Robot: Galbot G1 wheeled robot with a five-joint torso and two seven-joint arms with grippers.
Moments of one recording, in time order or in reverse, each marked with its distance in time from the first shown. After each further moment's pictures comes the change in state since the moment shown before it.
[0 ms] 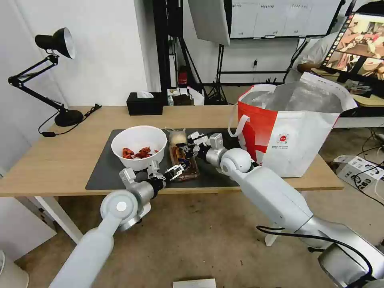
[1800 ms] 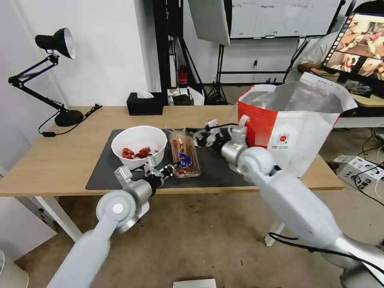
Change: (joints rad) left arm 0.055 0.013 -0.057 -0.159 -0.012 -0.046 -0.044; right arm -0.240 -0.177 0.283 0.441 0.199 0.068 0.190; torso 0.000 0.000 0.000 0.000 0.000
